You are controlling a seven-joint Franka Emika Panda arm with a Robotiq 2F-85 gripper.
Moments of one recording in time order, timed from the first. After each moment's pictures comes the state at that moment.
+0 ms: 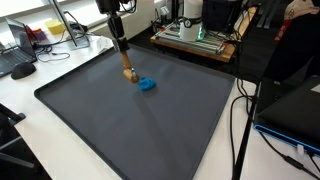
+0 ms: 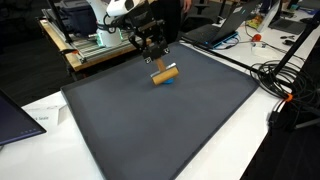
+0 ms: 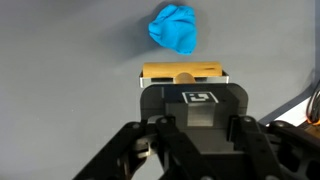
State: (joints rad) arm -0.16 0.08 -0.05 -2.24 0.47 2.40 -0.11
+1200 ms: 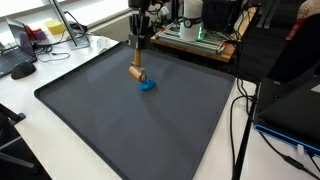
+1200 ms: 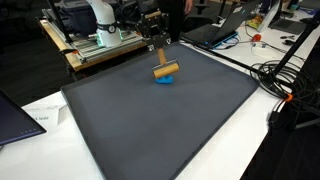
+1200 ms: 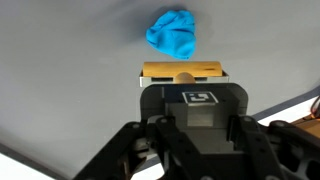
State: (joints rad) arm -0.05 -0.16 0.05 -2.62 0.18 2.84 0.27
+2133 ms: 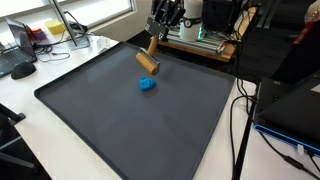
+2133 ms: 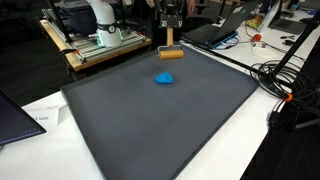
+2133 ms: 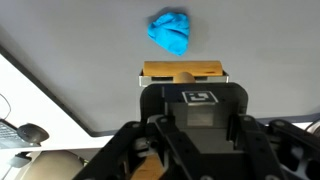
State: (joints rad) arm -0.16 -0.32 0.44 -2.57 -0.45 2.57 0.92
